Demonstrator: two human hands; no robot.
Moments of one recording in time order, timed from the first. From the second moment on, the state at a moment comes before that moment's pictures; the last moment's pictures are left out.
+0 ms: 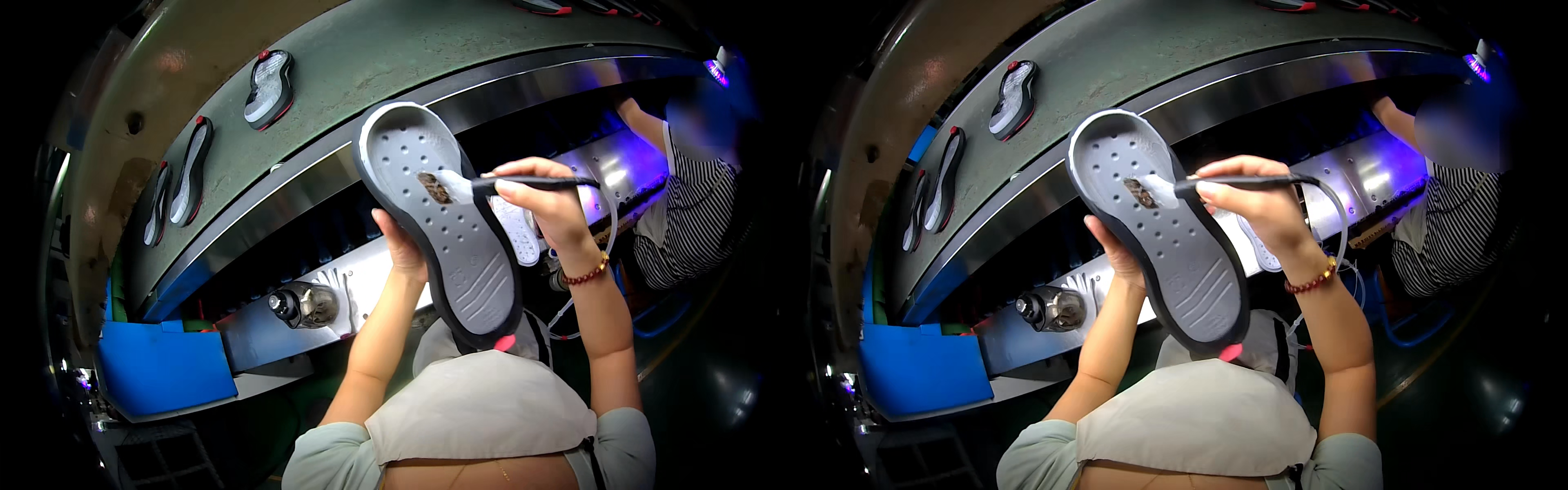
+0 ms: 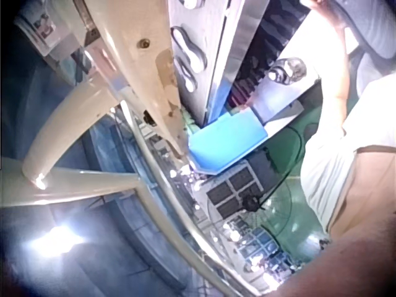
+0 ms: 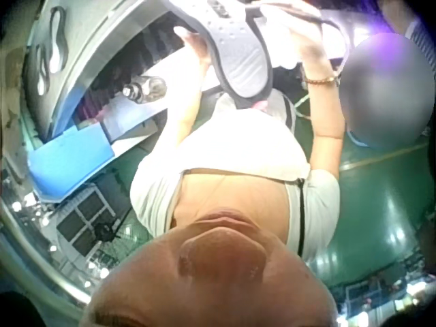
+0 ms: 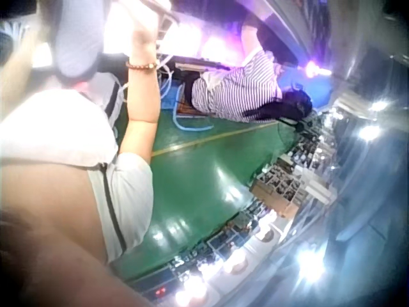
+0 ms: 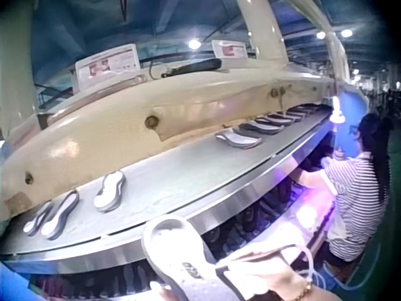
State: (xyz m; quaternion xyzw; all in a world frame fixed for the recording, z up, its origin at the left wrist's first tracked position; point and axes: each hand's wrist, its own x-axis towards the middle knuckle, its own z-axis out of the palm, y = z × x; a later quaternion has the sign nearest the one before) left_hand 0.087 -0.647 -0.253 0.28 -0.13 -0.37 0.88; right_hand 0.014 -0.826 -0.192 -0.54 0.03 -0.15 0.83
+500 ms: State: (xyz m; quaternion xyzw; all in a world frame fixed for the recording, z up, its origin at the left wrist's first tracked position) left_hand 0.097 -0.649 -0.246 0.39 -0.01 -0.21 0.90; right_hand -0.014 -0.790 -0.204 -0.84 -0.14 -0.23 0.47
